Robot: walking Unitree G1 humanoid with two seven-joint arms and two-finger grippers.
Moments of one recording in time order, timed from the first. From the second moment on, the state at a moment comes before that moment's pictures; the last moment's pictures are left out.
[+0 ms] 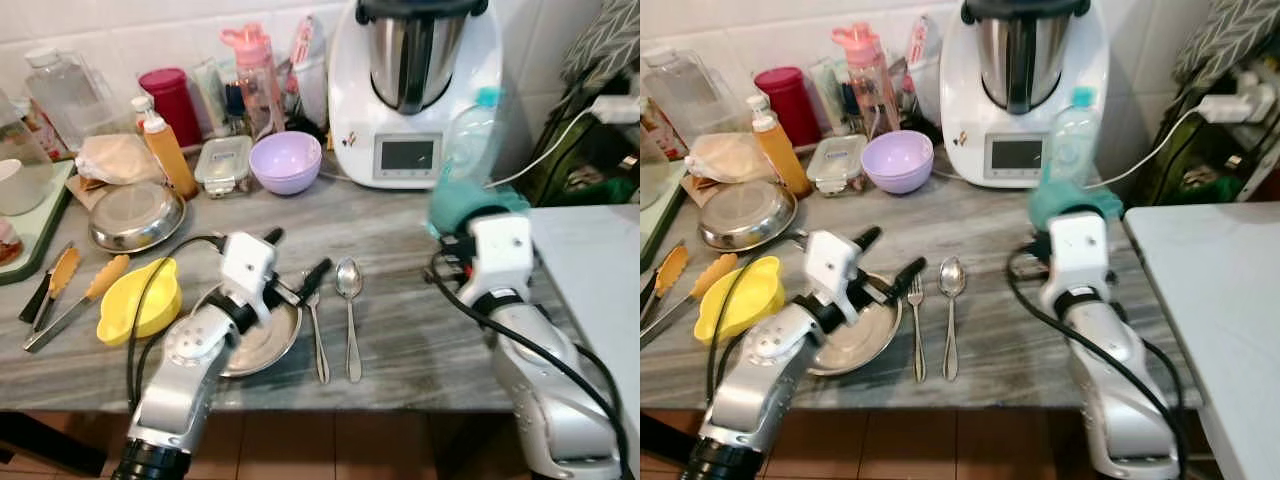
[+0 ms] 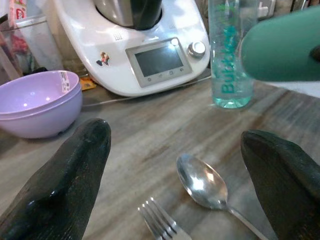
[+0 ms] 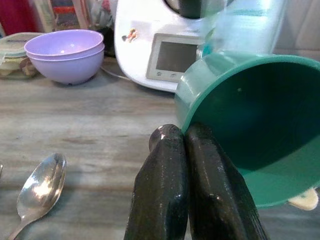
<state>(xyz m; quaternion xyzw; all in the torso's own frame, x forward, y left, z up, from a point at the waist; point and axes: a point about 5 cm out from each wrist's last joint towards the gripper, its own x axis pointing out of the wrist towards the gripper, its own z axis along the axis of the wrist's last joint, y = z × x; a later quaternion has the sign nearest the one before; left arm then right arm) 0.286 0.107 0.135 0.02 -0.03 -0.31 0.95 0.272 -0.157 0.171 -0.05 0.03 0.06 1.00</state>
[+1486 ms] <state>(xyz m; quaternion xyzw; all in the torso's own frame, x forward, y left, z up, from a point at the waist) 0.273 0.099 0.132 0.05 0.03 -0.48 0.87 0.241 -0.138 0.183 0.08 0.24 0.19 0.95</state>
